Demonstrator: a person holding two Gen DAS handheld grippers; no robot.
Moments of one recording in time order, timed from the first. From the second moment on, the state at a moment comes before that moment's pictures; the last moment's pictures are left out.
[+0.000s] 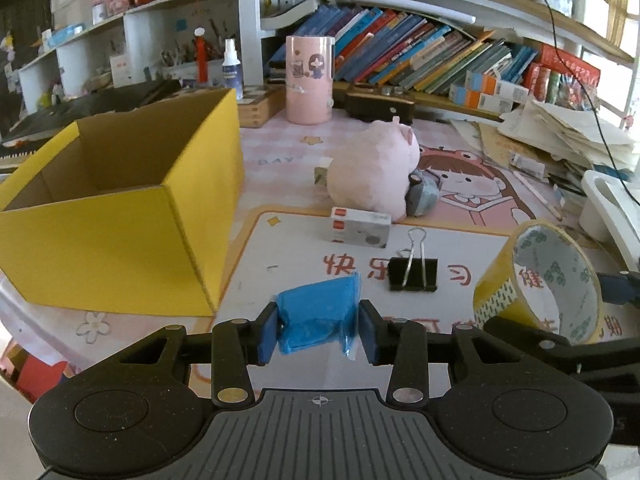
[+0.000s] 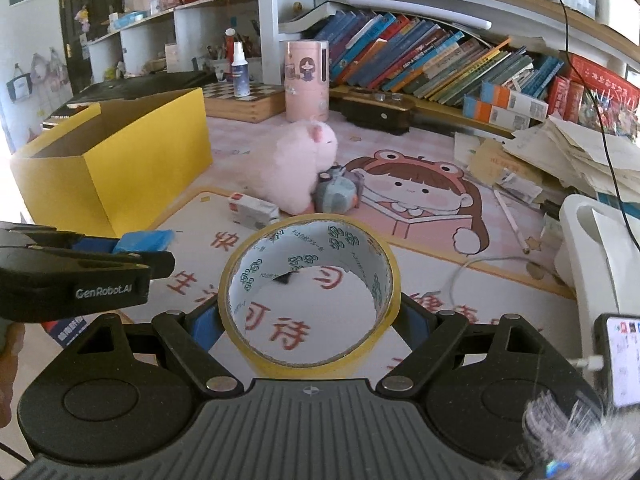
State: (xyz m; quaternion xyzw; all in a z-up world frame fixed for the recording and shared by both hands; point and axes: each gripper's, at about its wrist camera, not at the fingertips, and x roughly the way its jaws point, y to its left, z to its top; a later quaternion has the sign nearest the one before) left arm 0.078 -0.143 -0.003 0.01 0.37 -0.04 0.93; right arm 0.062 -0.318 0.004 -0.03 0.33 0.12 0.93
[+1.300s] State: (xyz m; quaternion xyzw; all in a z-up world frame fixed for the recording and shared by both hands) left arm -0.022 0.089 0.004 -0.03 0.34 -0.04 0.94; right arm -0.047 -0.079 0.008 -0.04 0.33 0.14 0.93
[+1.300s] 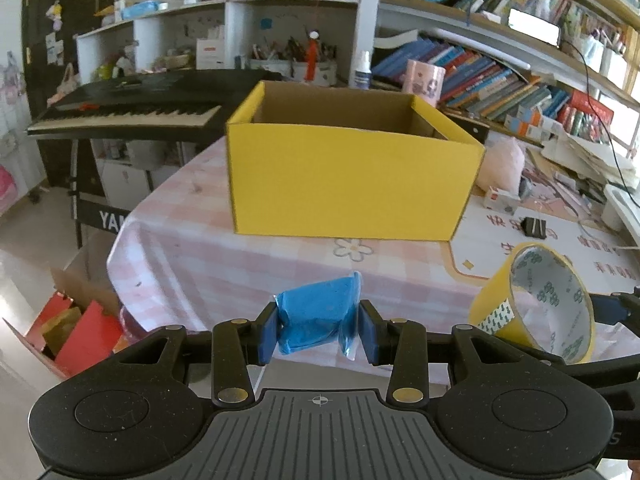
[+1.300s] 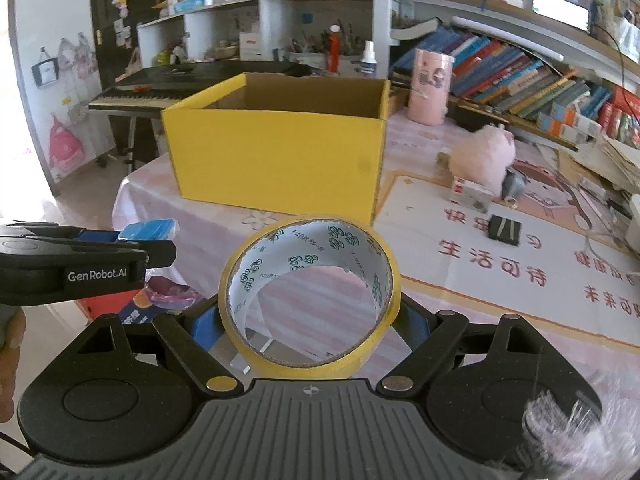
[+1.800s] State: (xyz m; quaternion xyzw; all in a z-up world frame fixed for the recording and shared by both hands) left arm -0.033 0.122 0.011 -0.03 0.32 0.00 0.95; right arm -0.045 -0.045 0.014 -0.06 0.31 0.17 0.93
